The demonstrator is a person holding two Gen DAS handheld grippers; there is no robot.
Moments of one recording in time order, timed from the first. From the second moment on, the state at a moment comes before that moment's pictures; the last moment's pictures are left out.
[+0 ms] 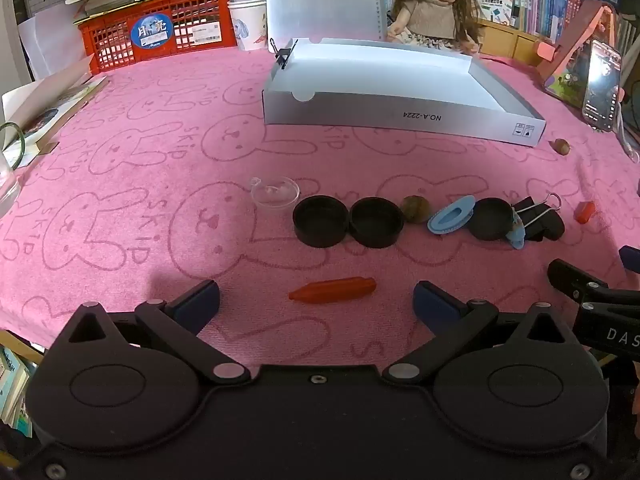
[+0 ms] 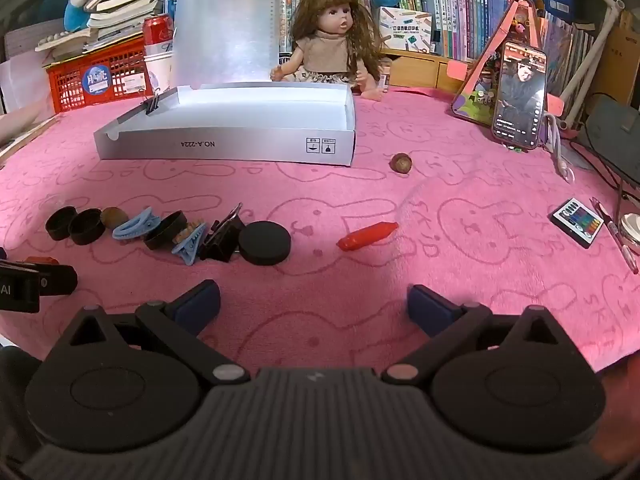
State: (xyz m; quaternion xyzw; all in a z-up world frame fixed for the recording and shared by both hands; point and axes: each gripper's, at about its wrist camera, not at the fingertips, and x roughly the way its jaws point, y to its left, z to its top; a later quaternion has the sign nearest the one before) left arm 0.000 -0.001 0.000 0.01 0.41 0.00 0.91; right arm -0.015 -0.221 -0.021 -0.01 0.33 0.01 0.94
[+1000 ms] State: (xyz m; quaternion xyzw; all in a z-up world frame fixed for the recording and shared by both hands) left arm 0.001 -0.001 0.000 0.00 0.42 0.00 0.91; right arm -0.016 -0.221 -0.021 -0.01 0.33 0.01 0.94
